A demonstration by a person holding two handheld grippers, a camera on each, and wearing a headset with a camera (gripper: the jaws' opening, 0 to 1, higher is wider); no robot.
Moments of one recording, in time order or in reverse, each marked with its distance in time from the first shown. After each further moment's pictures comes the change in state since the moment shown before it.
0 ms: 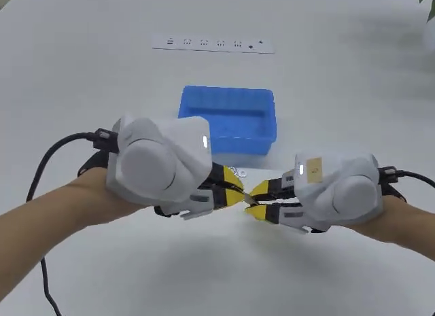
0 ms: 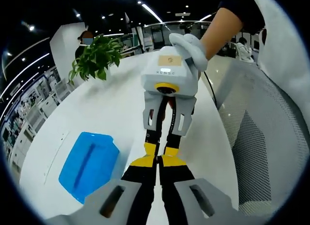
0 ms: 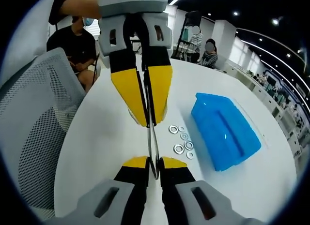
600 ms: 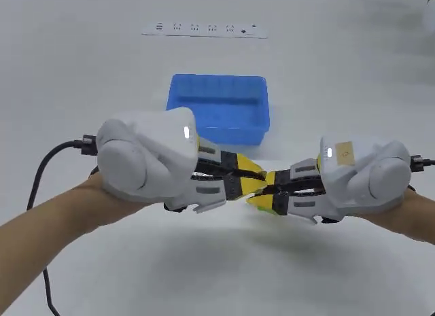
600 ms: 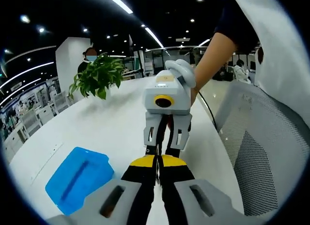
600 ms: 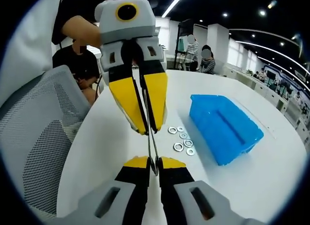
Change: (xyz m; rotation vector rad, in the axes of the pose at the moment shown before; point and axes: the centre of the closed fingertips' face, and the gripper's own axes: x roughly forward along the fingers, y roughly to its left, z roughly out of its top) left arm 0.016 0.000 0.021 -0.068 -0.234 -0.047; right arm -0.006 -0.002 -0.002 0.086 -0.128 0.061
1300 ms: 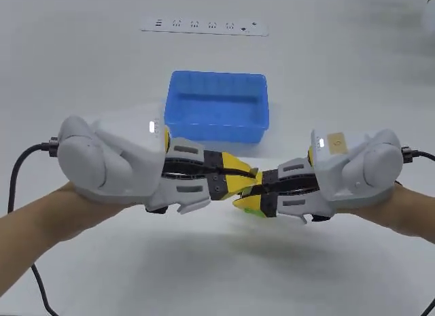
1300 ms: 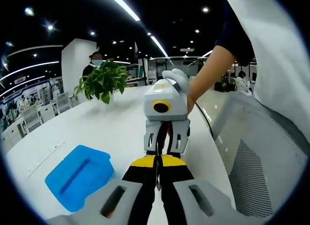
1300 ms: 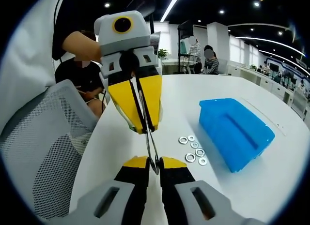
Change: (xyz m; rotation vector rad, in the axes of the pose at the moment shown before) left arm -0.023 0.000 0.010 -0.027 -0.073 0.029; right arm 0.008 0.012 0.024 0.078 -0.051 0.073
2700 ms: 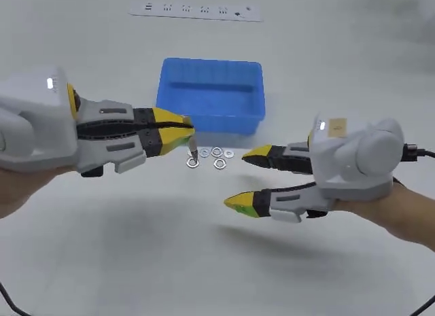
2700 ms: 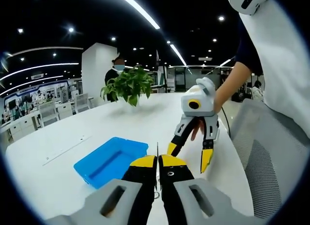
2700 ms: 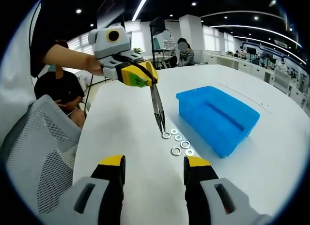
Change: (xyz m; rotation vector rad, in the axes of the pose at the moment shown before) left arm -0.053 0.061 -0.019 -0.060 -0.078 0.157; right arm -0.003 -0.020 -0.008 0.165 0.017 -0.167
